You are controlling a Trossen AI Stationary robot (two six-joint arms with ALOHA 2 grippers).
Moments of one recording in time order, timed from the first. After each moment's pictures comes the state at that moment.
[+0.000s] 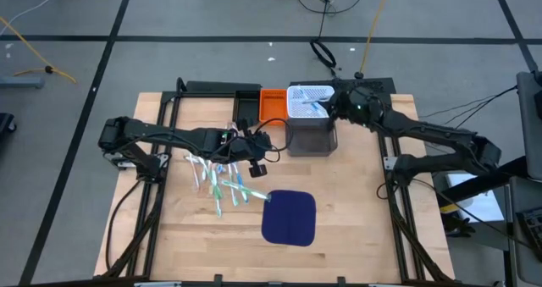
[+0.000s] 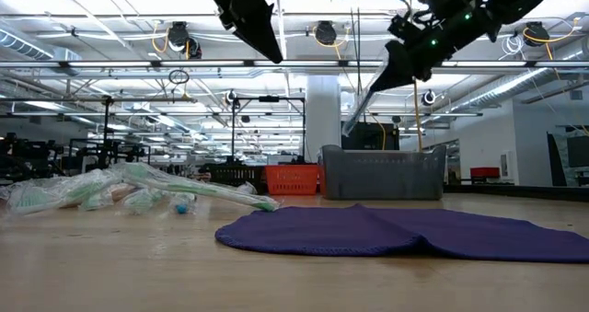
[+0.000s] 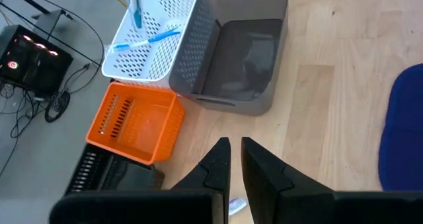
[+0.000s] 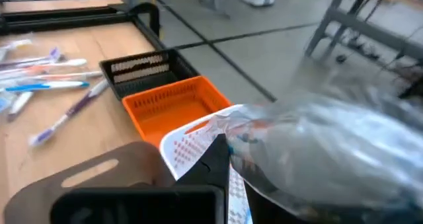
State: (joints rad) left arm -0.06 1.61 1.38 -0.64 -0.50 -0.04; right arm -0.55 1.11 0.71 0.03 0.09 -0.11
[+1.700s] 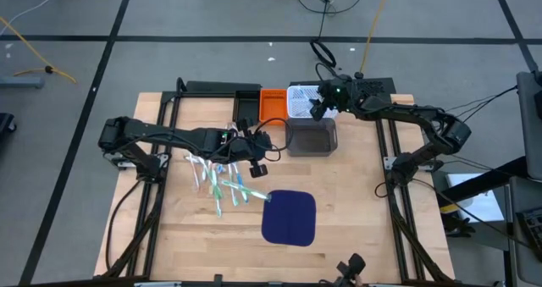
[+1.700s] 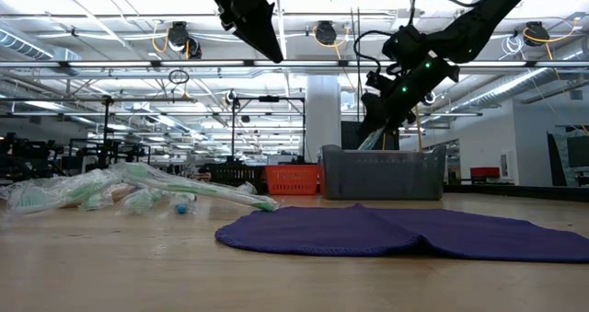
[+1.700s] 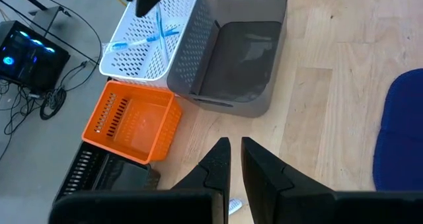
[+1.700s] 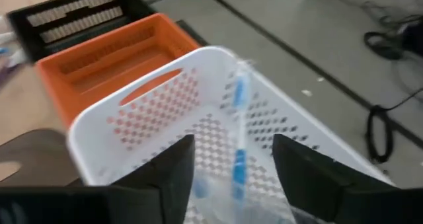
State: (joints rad) left arm -0.06 1.61 1.38 -0.63 -0.49 -0.06; right arm -0.73 1.49 0.82 0.11 0.00 -0.06
